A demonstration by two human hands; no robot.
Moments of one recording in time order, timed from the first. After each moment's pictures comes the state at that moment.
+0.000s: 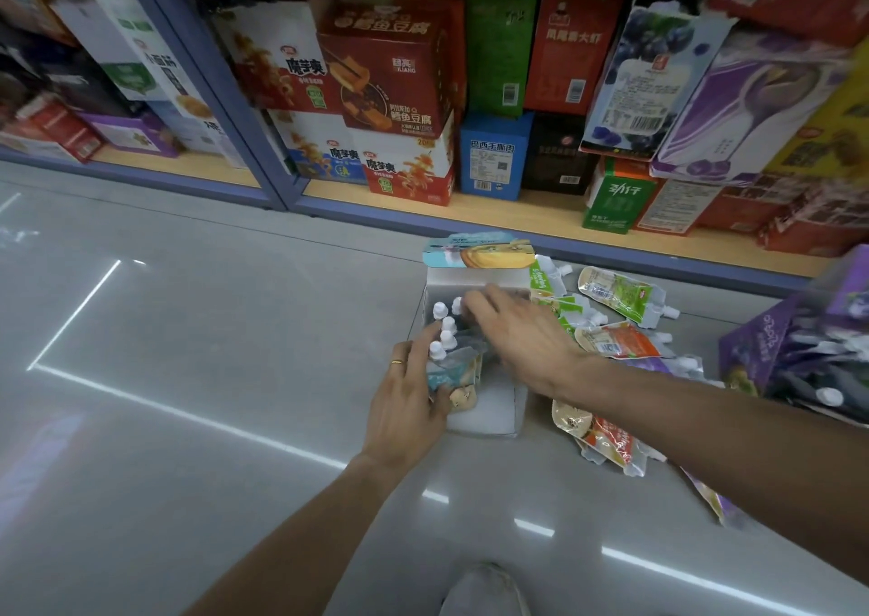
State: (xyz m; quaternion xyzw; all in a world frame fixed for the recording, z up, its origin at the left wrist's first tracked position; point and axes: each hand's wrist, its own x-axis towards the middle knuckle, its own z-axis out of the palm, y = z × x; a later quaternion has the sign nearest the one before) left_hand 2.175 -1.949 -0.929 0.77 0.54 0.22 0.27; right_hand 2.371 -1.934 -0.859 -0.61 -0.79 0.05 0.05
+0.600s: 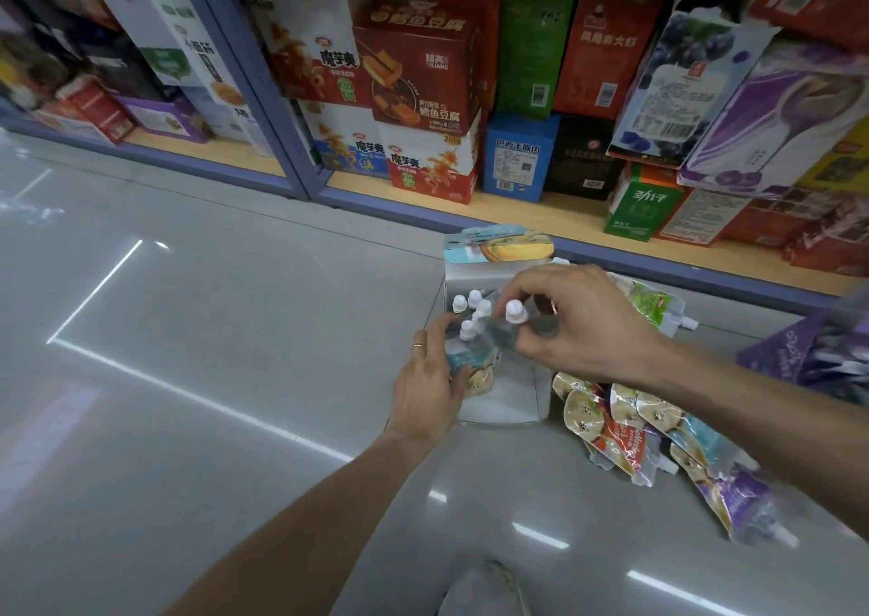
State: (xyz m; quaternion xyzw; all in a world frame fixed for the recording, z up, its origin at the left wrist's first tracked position) left_hand 2.190 -1.940 -0.923 0.74 0.56 0.23 0.30; right_hand 2.393 -1.947 -0.788 -0.57 -0.77 0.19 0.23
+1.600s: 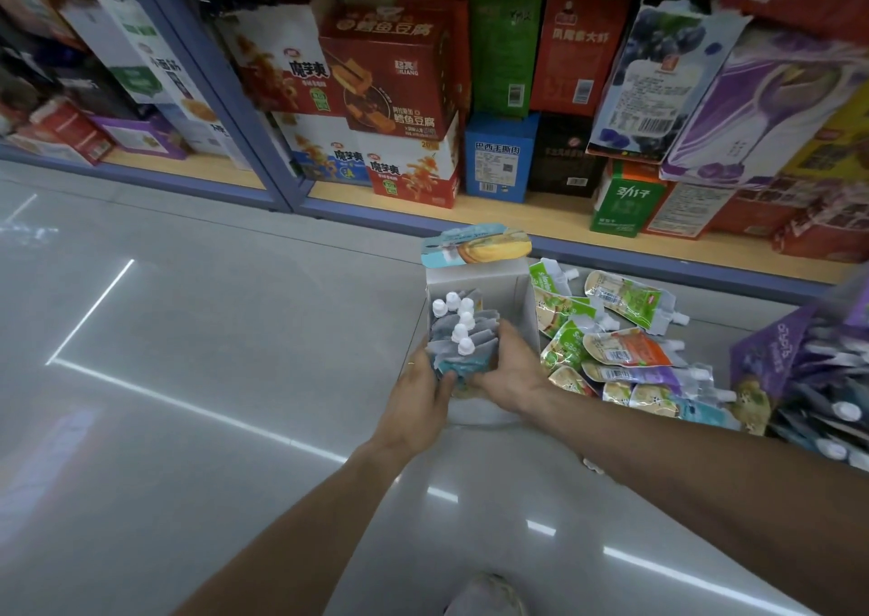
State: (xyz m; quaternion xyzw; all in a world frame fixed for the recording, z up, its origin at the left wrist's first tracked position) left_hand 2.186 -1.926 -0.942 0.73 0.52 0.20 0.39; right_hand 2.348 -1.935 -0.916 -0.73 -0.45 0.44 0.27
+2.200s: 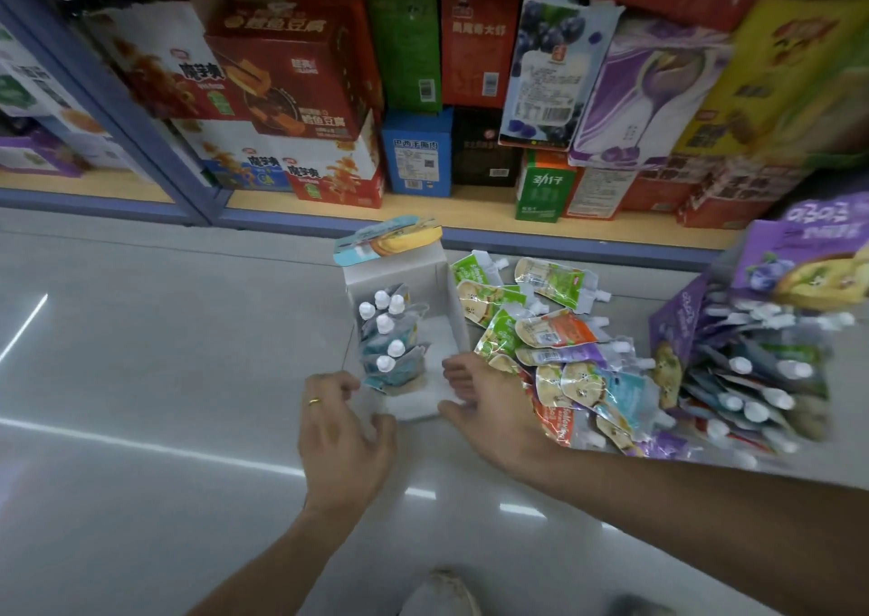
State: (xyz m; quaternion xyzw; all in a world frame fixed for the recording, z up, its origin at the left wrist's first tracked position) left_hand 2.185 -1.974 -0.929 0.74 0.57 0.32 0.17; right_hand 2.376 -2.010 -0.904 -0.73 -0.50 0.38 0.28
